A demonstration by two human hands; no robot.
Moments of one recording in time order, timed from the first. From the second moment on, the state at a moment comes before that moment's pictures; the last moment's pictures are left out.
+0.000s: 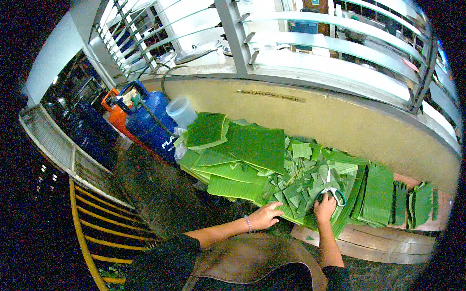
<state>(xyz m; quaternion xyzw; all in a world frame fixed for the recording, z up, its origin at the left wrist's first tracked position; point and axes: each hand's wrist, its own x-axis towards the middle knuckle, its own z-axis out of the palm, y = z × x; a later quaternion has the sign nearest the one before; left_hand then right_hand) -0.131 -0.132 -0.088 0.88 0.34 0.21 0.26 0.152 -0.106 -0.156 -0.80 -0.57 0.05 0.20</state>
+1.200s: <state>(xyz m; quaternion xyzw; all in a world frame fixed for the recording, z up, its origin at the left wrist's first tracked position) -0.085 -0.097 -0.130 0.96 0.25 -0.09 0.10 0.328 -0.149 -0.098 -0.86 -0.35 0.05 0.36</state>
